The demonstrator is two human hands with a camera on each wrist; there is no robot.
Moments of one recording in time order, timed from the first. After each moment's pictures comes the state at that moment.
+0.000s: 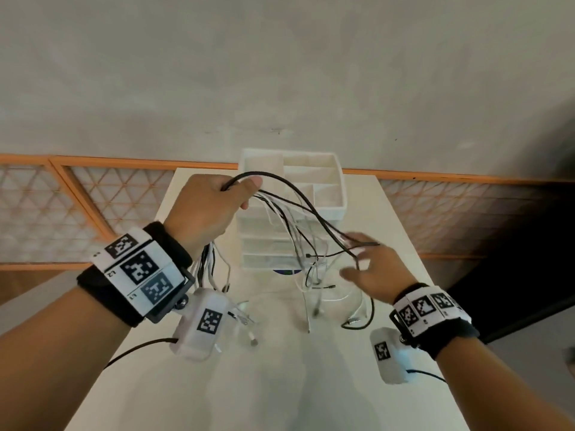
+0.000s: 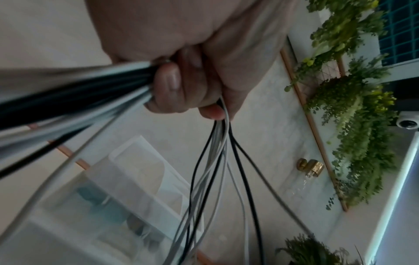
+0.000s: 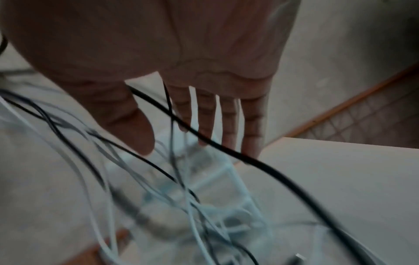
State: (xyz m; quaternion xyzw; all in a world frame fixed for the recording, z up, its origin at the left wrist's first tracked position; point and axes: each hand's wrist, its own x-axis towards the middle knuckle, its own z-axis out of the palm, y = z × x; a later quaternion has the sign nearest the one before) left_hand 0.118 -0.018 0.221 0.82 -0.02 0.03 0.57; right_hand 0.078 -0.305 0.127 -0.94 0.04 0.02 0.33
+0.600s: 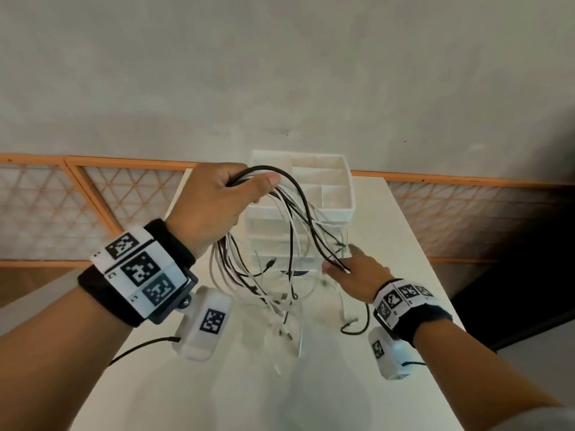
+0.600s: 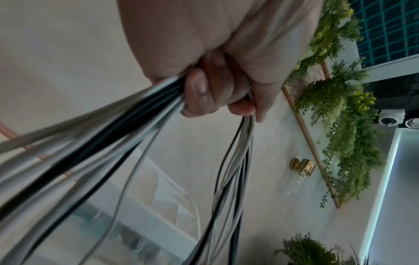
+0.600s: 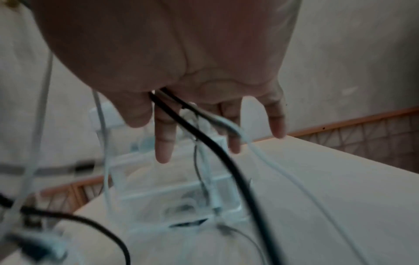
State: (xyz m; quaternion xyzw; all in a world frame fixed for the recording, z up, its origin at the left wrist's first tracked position) left_hand 0.107 -0.013 0.237 0.78 -0.14 0.08 0.60; right_hand 0.101 -0.280 0.103 -0.97 0.05 0.18 0.15
